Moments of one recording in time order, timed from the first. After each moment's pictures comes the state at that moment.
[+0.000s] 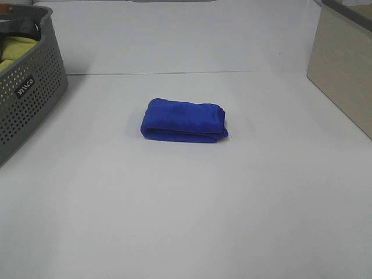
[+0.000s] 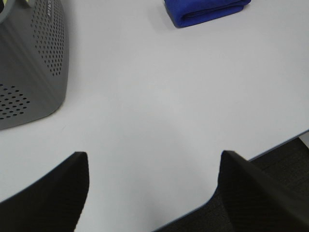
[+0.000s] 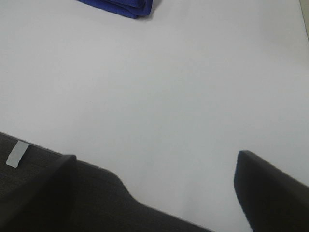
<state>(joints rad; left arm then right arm) -0.22 0.14 -0.51 -0.14 1.06 0.20 0.12 0.20 -0.51 0.19 1.08 -0.25</state>
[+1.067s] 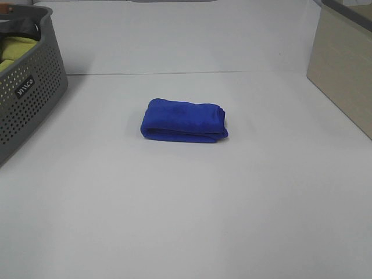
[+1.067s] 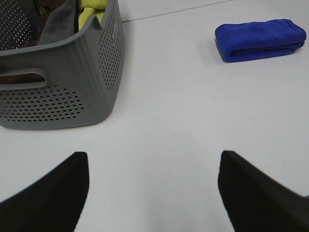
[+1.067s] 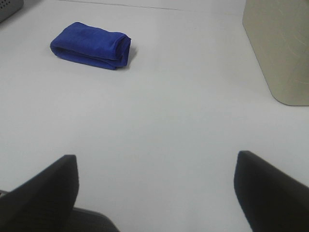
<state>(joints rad) -0.01 0.00 -0.51 -0.14 1.06 0.20 -0.02 0.00 -0.51 0.23 1.08 -0.25</state>
